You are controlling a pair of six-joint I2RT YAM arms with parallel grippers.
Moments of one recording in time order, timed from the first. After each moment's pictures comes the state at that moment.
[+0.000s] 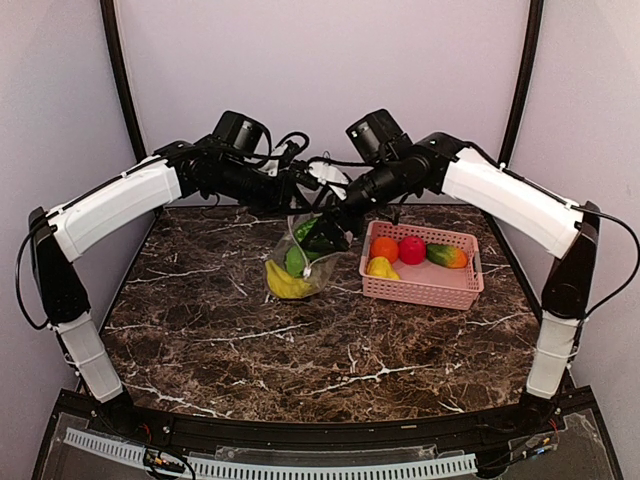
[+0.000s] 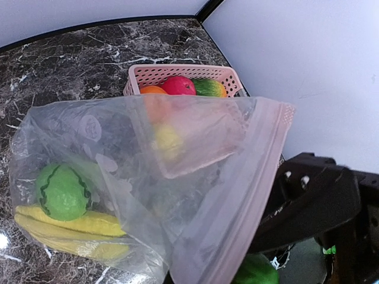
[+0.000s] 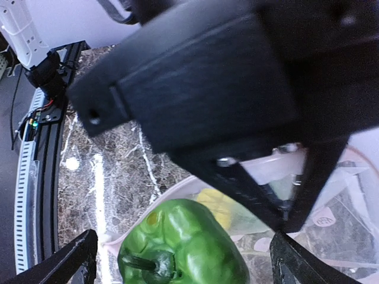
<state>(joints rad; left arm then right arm) -0.69 1.76 1.79 -0.72 0.34 -0.46 0.84 1.88 1.98 -0.88 -0.46 -0.44</state>
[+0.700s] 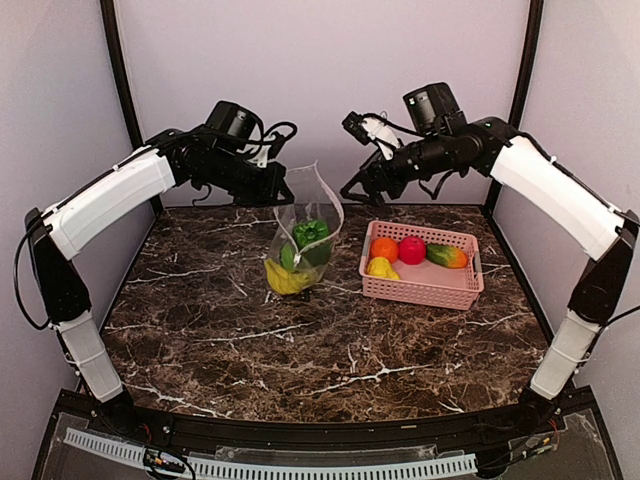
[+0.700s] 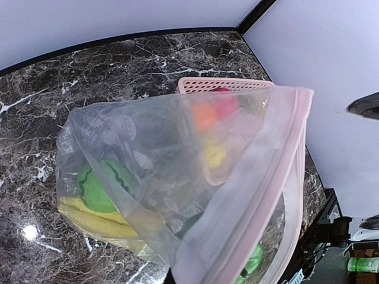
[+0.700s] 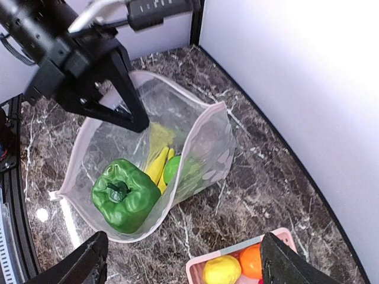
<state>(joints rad) -0.67 1.76 1.89 -0.85 0.18 -0.41 0.71 1.69 1.92 -0.82 -0.30 -0.32</state>
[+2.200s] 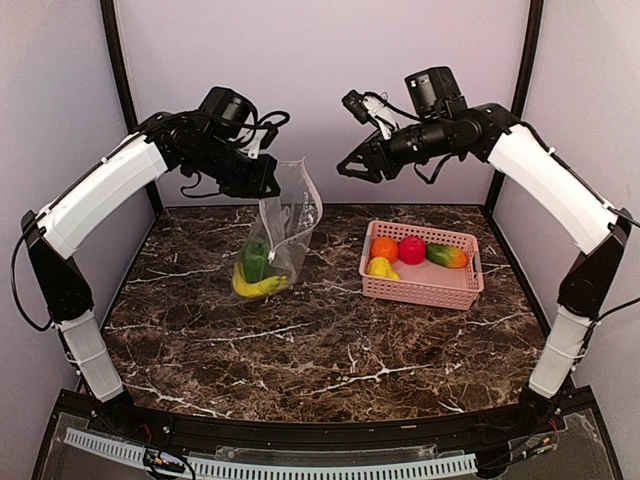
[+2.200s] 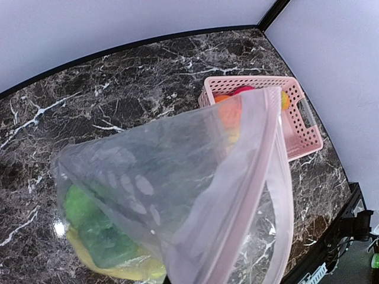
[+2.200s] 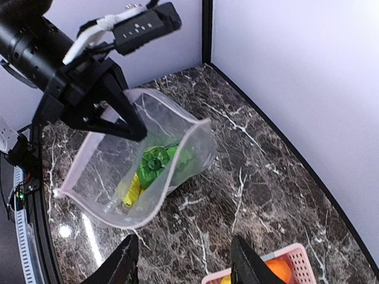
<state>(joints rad) -0.67 1.78 2.03 -1.03 0.08 -0.33 0.68 1.80 2.11 -0.85 -0.41 -0.20</state>
